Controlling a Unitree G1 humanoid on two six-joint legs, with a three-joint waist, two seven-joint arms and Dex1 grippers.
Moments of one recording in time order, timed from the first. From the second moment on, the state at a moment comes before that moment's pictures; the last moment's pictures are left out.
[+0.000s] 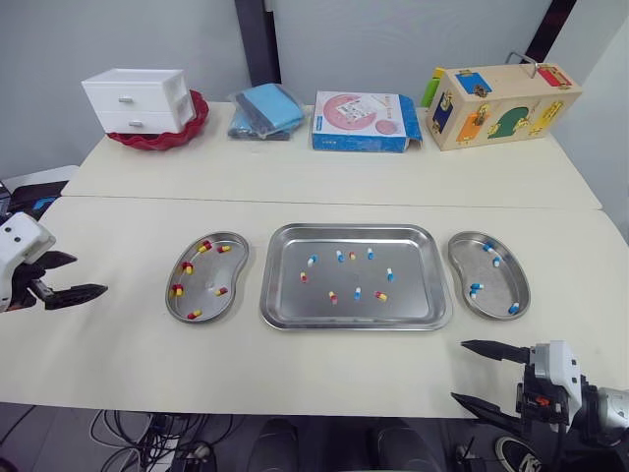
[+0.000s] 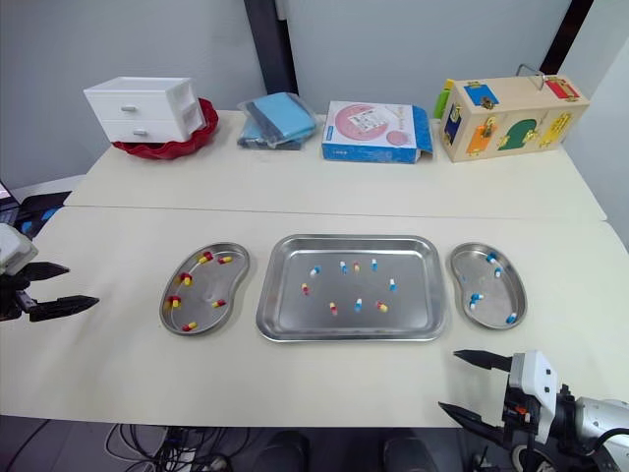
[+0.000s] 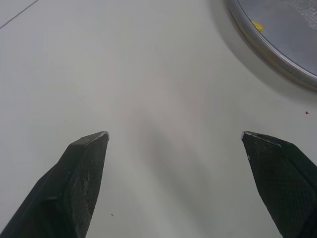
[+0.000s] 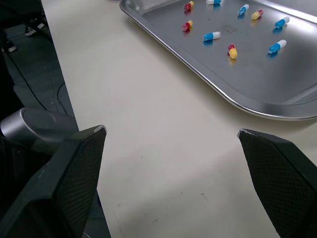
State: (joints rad) left arm -0.40 1.23 0.20 0.76 -0.15 0.12 -1.28; right arm 0.47 -0.72 -0.24 -0.35 0.49 0.03 1.16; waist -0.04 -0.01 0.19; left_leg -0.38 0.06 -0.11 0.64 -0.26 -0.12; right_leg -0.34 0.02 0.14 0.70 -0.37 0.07
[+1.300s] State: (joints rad) left arm -0.47 0.76 -0.16 -0.10 -0.19 0.54 -1.08; right arm 0.54 -0.64 -0.17 -0.55 0.49 0.10 0.98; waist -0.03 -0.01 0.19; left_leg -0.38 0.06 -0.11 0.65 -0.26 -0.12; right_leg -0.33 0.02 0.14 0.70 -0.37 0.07
